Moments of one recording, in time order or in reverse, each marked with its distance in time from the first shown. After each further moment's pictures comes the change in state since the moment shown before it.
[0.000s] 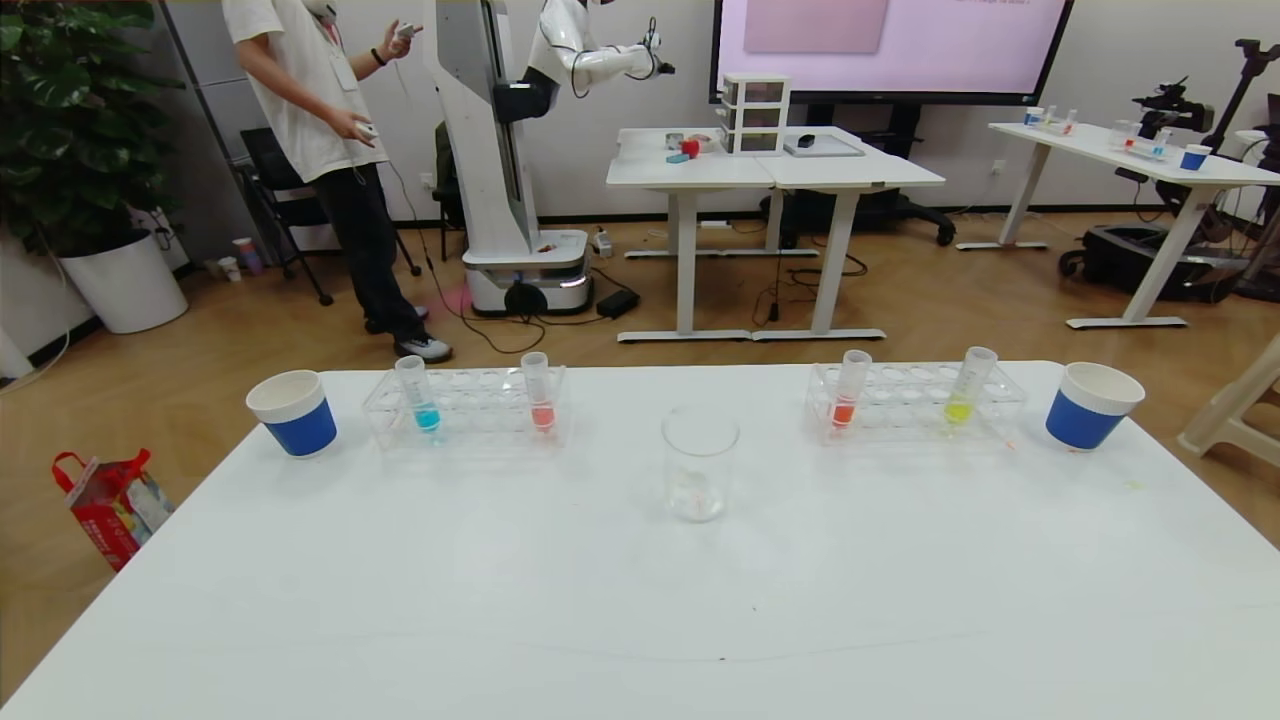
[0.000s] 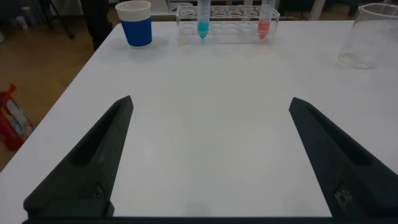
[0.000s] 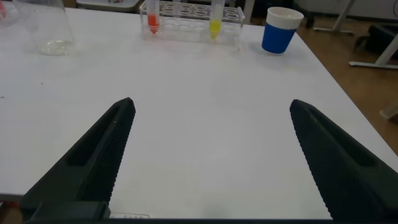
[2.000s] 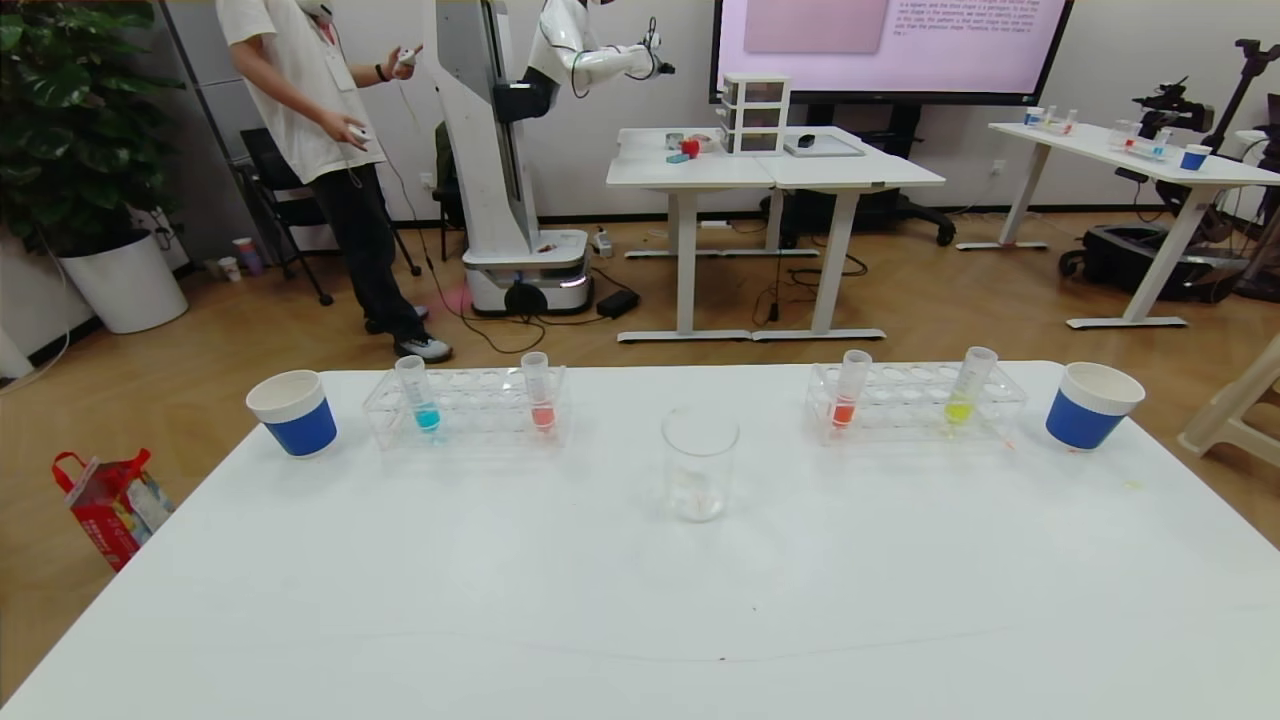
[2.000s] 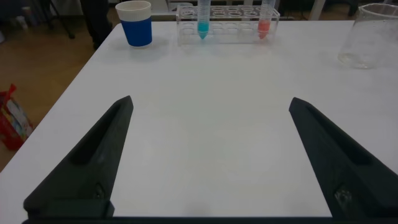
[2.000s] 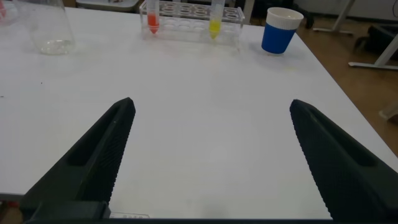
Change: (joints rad) left arm 0.000 0.000 0.000 0.000 0.000 0.000; right arm 0.000 0.000 0.000 0.000 0.001 -0.004
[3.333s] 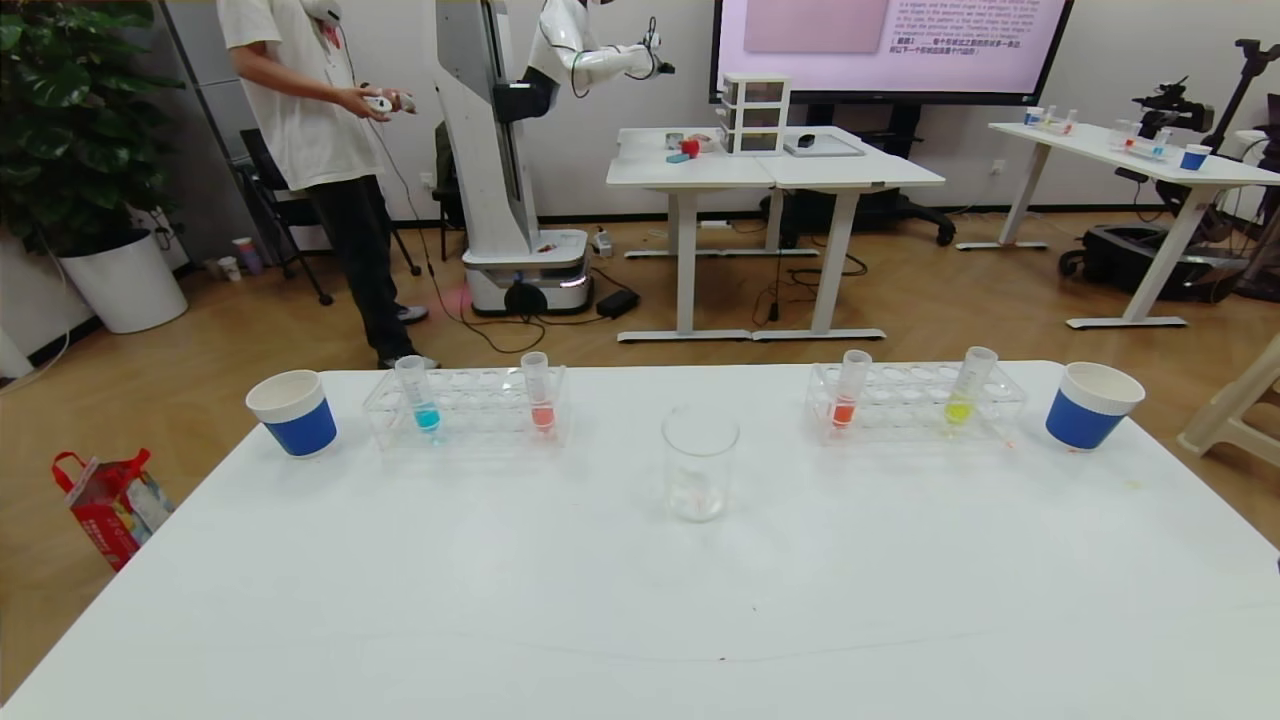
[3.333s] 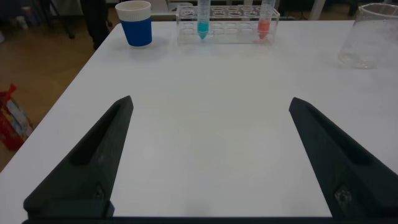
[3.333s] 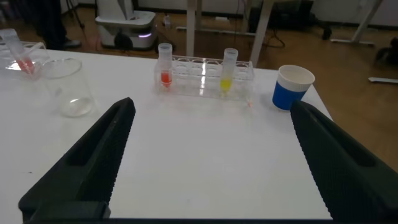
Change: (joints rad) left arm 0.000 0.000 0.000 0.000 0.000 0.000; right arm 0.067 0.649 -0.240 -0.413 -0.009 0.037
